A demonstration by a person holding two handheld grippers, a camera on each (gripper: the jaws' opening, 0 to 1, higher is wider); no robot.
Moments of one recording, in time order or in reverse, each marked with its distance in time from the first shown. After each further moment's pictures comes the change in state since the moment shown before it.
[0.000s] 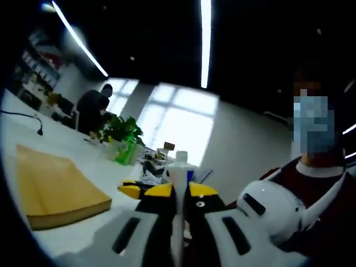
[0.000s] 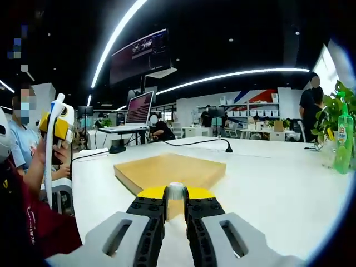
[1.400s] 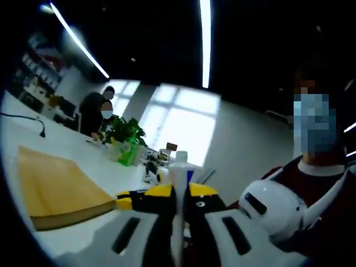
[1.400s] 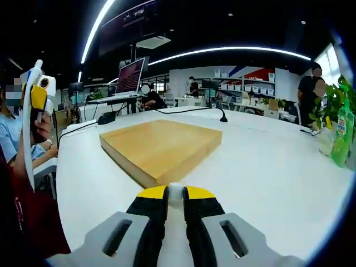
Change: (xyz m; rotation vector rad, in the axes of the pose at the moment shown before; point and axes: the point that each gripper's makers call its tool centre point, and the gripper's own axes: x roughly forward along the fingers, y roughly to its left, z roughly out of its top) left arm -0.003 0.003 0.002 0.014 -0.006 0.022; right arm 0.012 -0.015 -0.047 -0.002 0.240 -0.067
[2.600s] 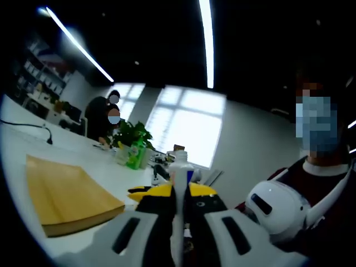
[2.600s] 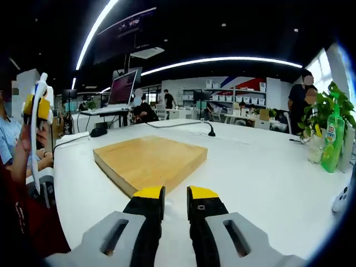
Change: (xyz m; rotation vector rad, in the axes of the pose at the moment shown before) left arm -0.004 0.008 0.013 0.033 -0.016 0.055; right arm -0.032 -0.017 0.047 0.004 -0.194 -0.085
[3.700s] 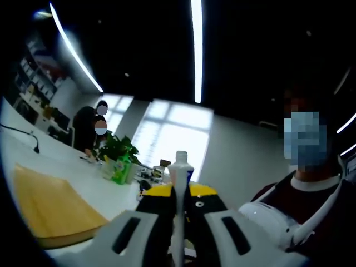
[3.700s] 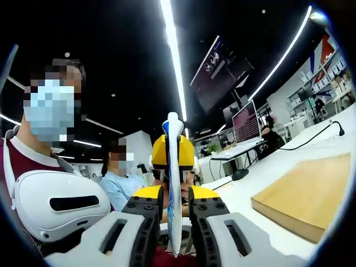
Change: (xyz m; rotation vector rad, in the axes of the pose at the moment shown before) left arm 0.008 -0.022 0.029 -0.012 -0.110 -0.109; right arm -0.053 0.205 0.071 0.330 -0.215 1.030
